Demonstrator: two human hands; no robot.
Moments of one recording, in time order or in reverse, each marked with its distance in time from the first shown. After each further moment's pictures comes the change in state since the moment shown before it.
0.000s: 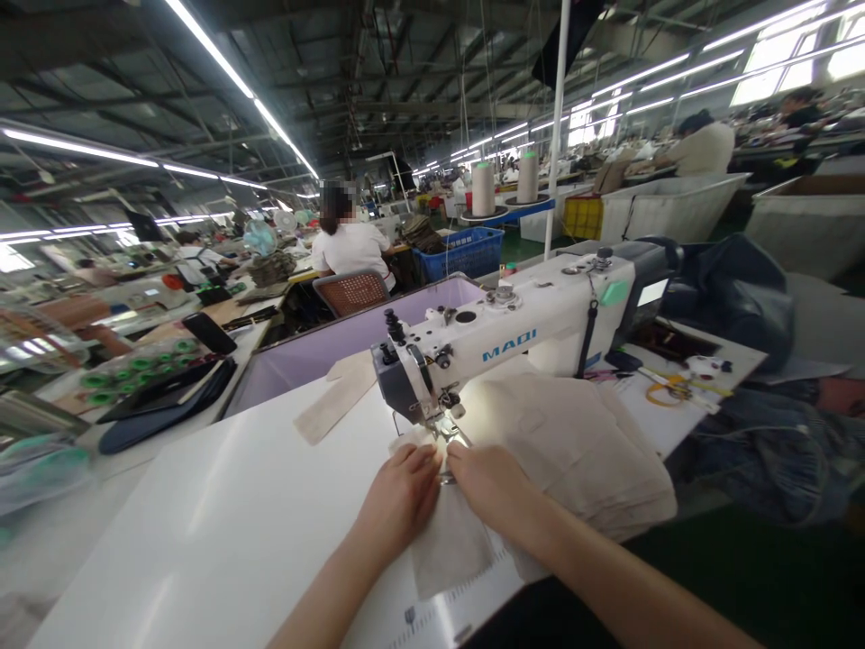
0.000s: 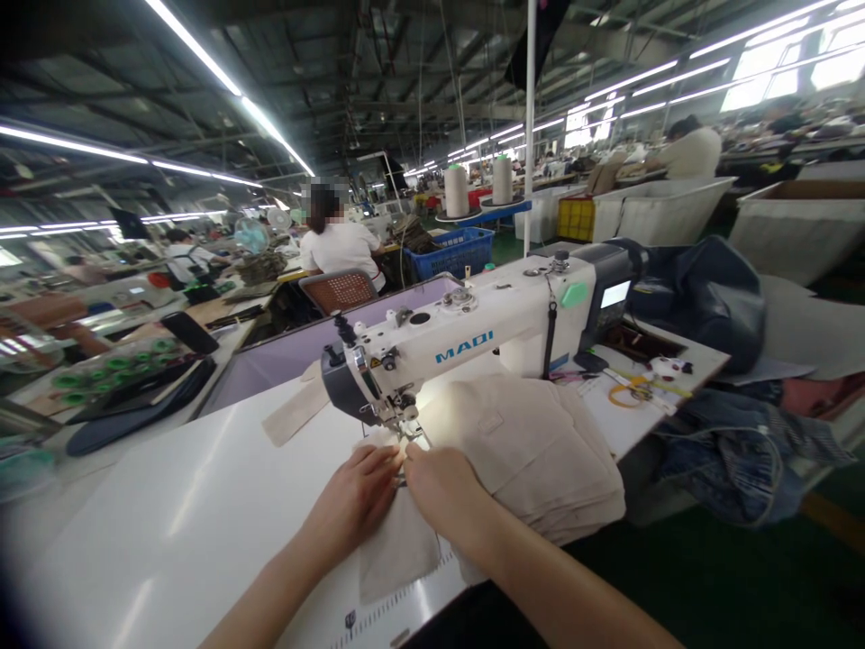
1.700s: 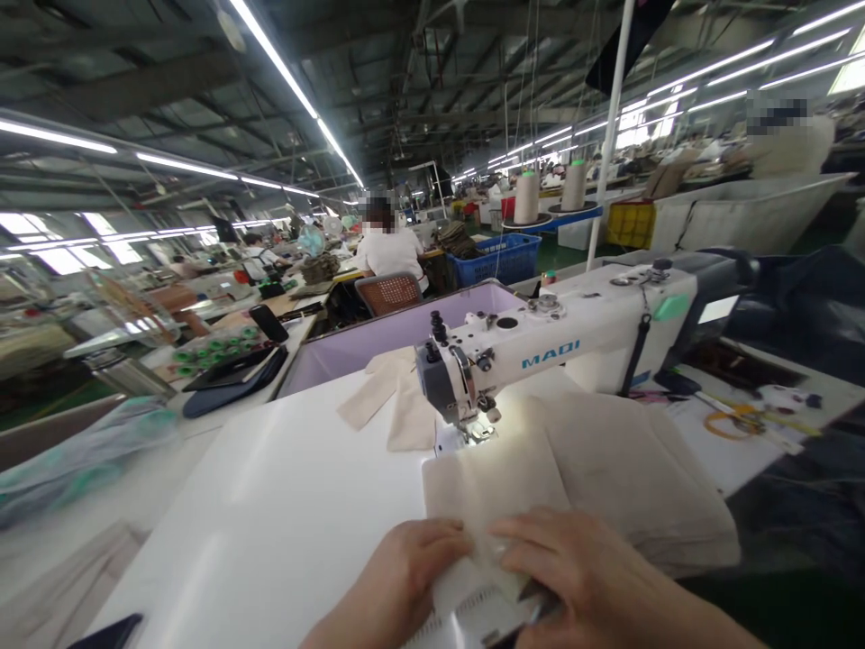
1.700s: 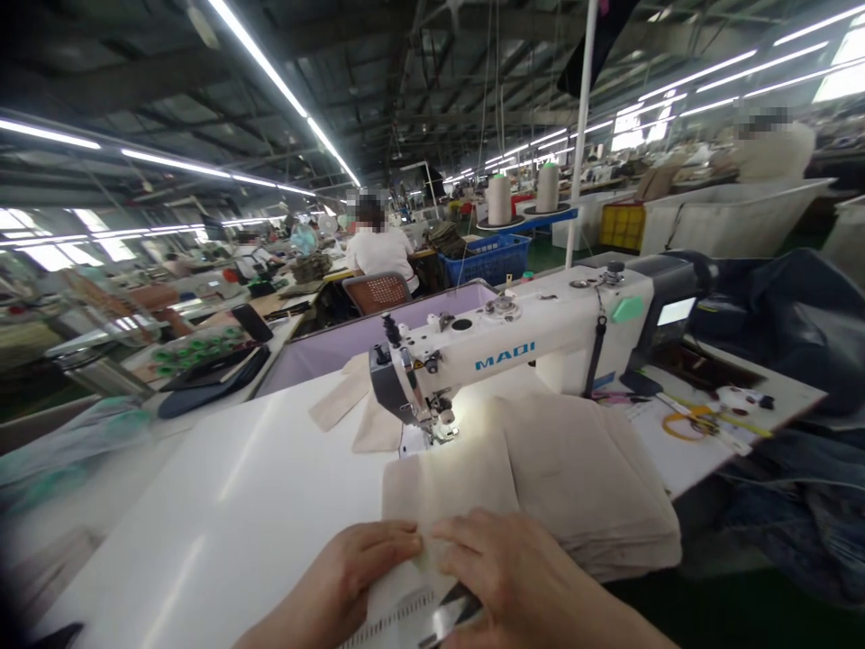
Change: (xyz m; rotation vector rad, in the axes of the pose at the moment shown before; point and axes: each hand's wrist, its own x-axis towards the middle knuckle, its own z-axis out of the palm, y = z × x) left_hand -0.068 0.033 -0.025 -0.389 -0.109 -0.037; right_hand -0.082 0.014 0.001 0.334 0.123 -0.438
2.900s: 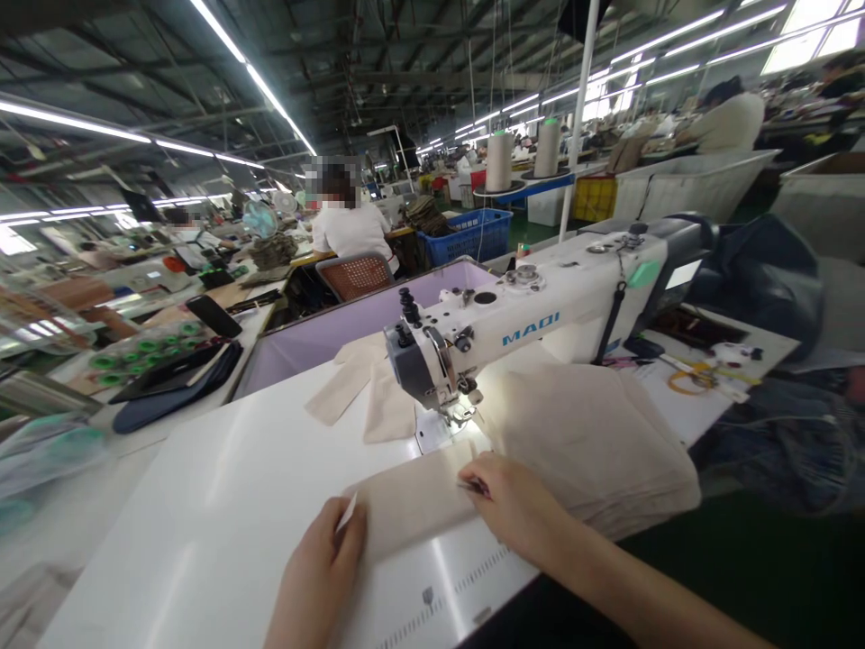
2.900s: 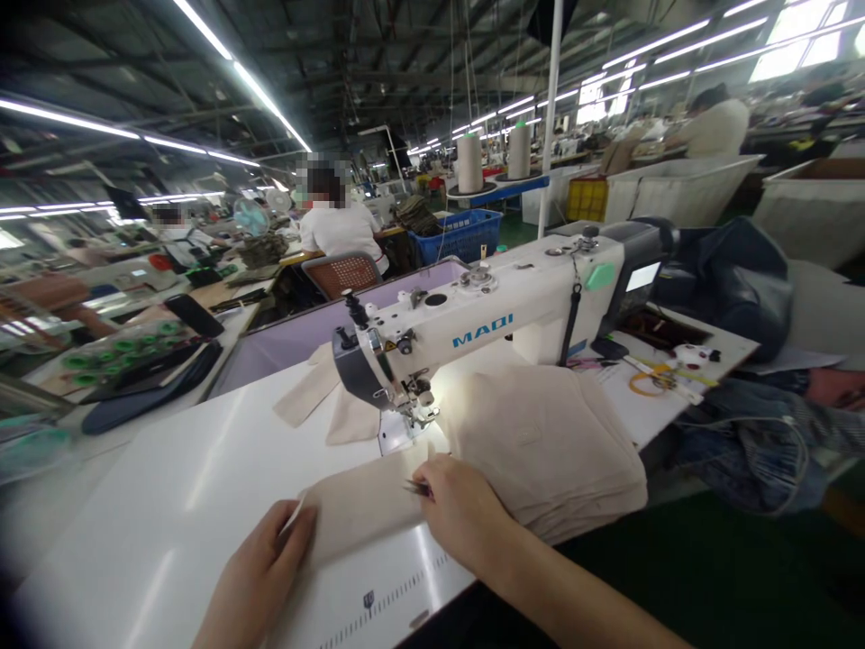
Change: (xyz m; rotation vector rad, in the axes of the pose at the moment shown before) left_hand -0.029 -0.024 -0.021 0.042 0.284 -0.940; right_hand 0.058 0.011 0.036 0.289 0.115 0.617
